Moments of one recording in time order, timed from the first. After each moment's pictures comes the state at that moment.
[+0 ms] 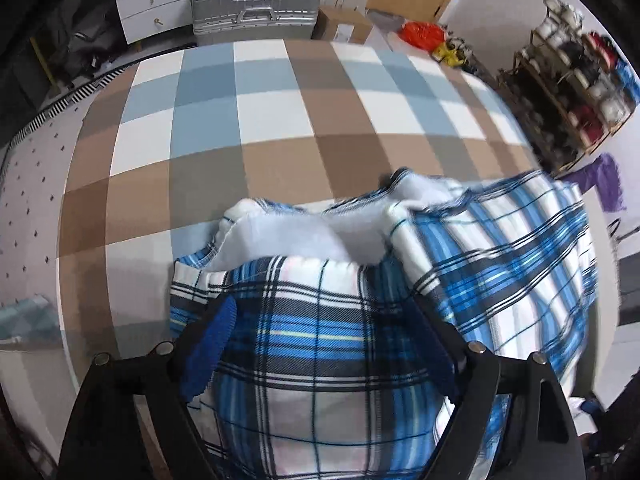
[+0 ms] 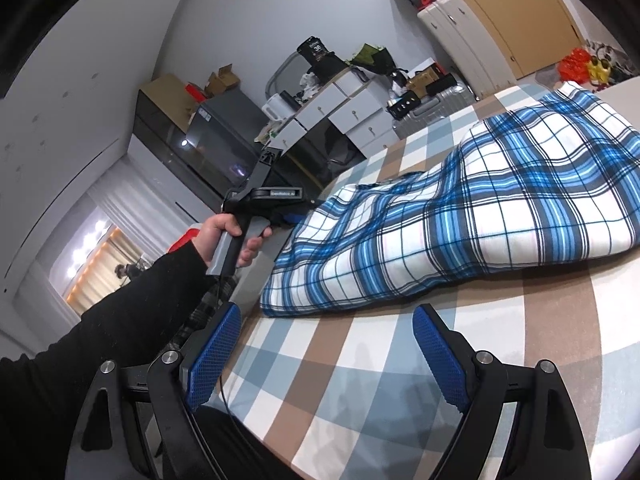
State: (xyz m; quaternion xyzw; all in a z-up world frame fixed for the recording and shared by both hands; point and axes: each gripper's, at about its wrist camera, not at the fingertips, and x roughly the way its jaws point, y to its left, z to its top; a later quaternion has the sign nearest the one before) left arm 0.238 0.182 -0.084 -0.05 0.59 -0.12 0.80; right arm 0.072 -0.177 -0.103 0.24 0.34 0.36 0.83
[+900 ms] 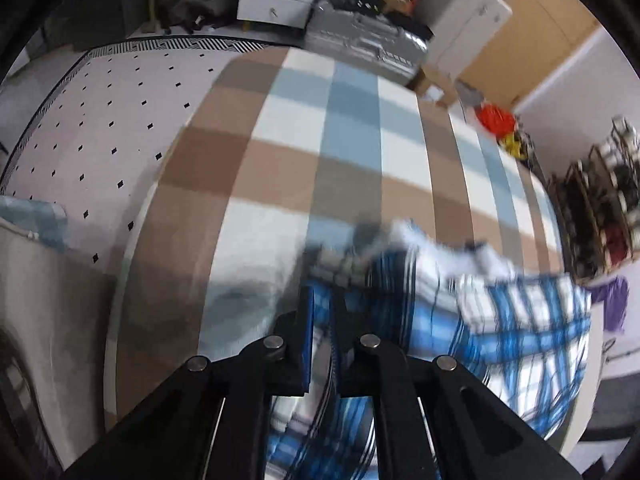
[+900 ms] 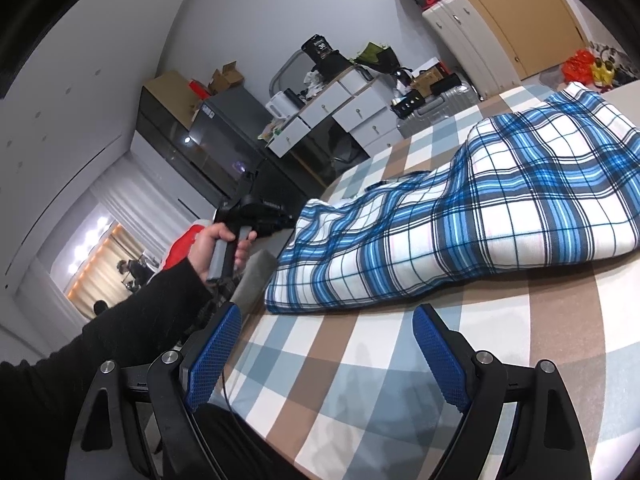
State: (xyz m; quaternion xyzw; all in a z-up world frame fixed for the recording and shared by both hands) left arm 0.204 0.263 -0.077 -0.19 0.55 0.01 0.81; right arm 0.068 -0.174 -0.100 0.23 0.34 0.37 0.83
